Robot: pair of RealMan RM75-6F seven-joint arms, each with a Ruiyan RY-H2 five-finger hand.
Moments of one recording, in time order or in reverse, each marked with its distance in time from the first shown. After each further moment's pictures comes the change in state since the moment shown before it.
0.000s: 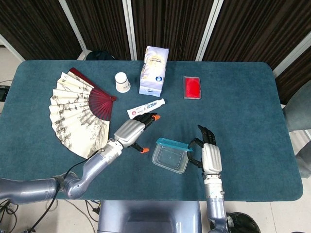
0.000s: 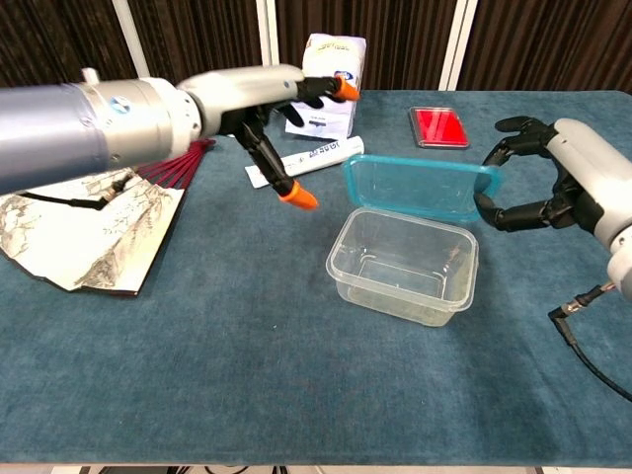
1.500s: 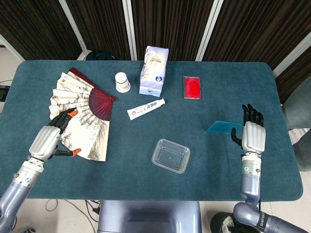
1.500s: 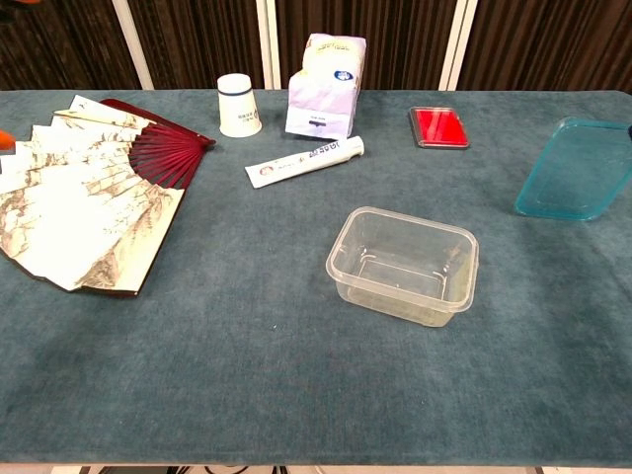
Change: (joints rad) left arm 0.494 0.444 0.193 -0.215 0.335 0.452 -0.266; right arm 0.057 0.293 0.182 0.053 0.265 -0.071 -0.179
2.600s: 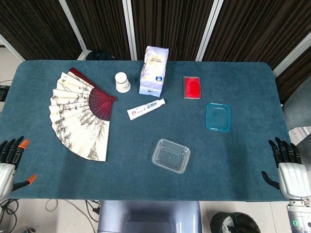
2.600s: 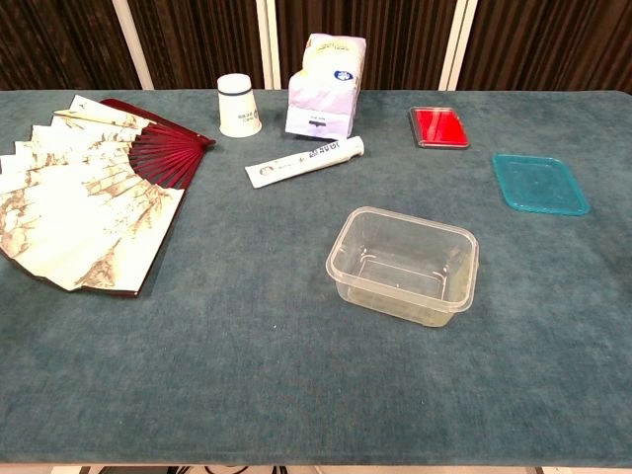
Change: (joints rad) left arm 0.369 -0.031 0.141 0.184 0.157 0.371 0.231; right arm -0.322 0.399 -0.369 -0.082 -0.498 0.186 0.275
